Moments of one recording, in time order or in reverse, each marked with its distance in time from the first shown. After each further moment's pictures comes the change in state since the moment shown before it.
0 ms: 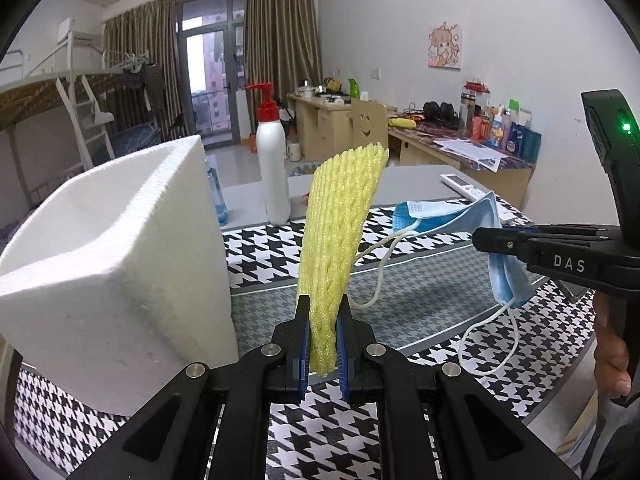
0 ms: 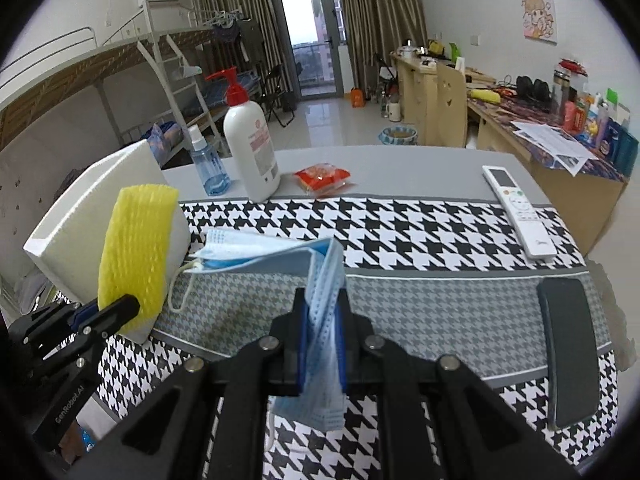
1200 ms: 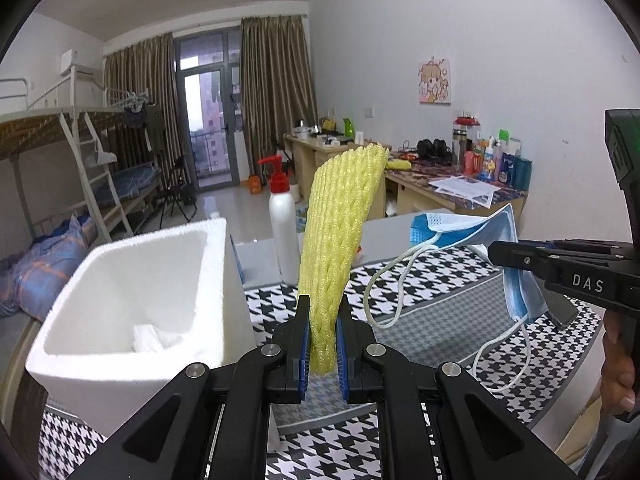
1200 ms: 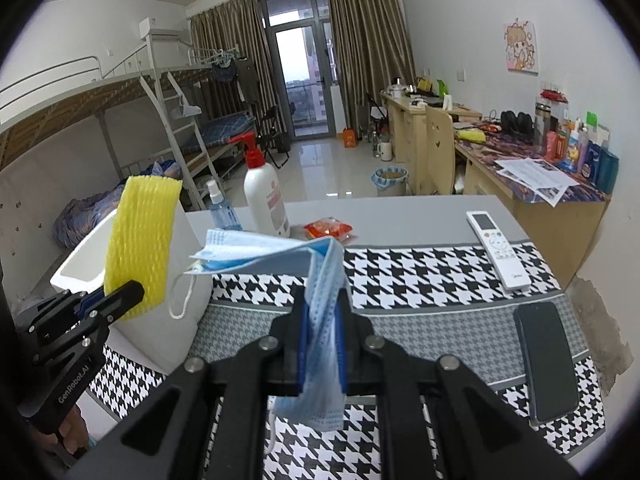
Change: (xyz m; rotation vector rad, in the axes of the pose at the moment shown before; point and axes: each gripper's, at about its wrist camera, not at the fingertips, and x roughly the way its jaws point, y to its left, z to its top) left arm -0.040 0.010 0.030 0.043 -0.153 0.004; right arm -0.049 0.017 0.015 0.020 -0.161 -0.024
